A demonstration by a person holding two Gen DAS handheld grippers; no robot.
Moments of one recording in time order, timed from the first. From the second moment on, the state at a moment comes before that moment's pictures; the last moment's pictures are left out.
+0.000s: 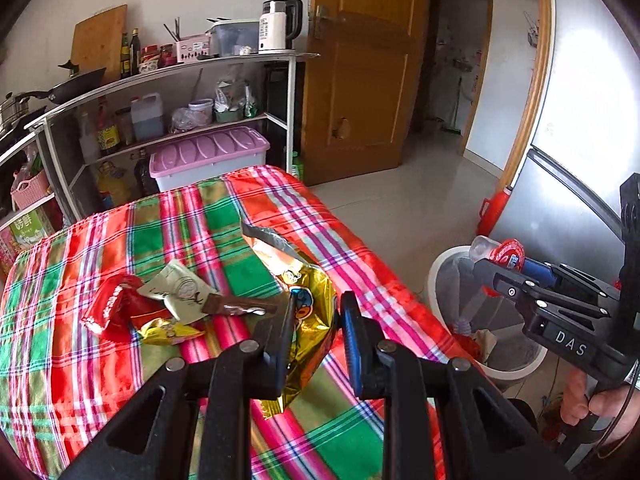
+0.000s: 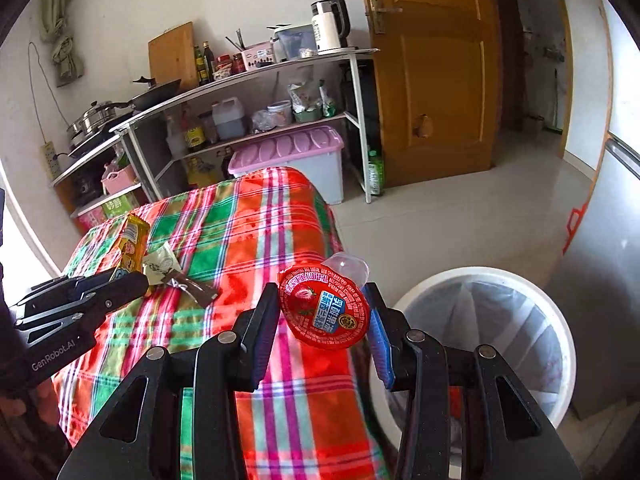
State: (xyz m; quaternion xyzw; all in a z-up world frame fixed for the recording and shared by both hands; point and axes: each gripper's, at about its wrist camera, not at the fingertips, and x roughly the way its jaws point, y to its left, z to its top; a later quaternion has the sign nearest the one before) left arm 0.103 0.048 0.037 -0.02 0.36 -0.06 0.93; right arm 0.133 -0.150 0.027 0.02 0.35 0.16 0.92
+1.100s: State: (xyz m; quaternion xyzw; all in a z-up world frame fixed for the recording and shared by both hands) left arm 0.149 -0.130 -0.019 0.04 0.43 -0.18 0.88; right arm 0.133 -0.321 -0.041 0.06 0.43 0.01 0.90
